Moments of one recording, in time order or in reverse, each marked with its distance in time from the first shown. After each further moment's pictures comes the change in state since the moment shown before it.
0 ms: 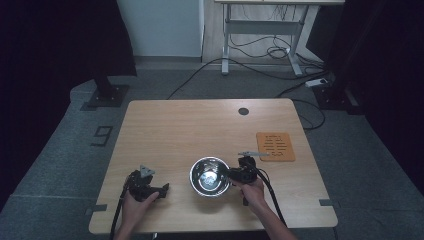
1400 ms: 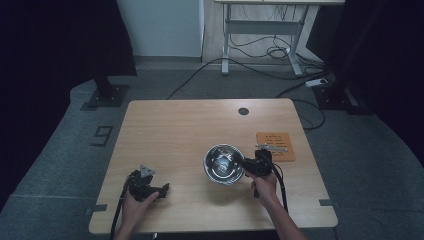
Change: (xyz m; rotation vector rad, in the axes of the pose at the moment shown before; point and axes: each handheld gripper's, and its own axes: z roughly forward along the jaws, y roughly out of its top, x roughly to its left) left arm 0.000 0.000 0.000 -0.001 0.000 0.000; right arm -0.022 0.020 -0.037 -0.146 -0.073 0.028
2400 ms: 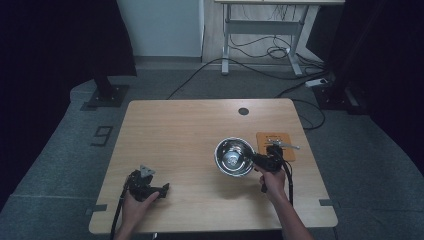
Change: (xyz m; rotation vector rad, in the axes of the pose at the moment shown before) left arm 0.000 0.000 0.000 0.000 -0.001 0.001; right arm -0.030 0.013 -0.014 -0.058 -0.034 0.070
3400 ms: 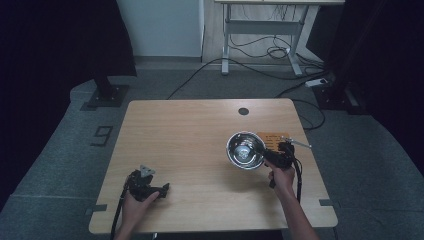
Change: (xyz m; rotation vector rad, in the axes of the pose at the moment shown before) left arm 0.000 0.000 0.000 0.000 -0.001 0.000; right arm -0.029 0.013 -0.015 -0.077 -0.064 0.050
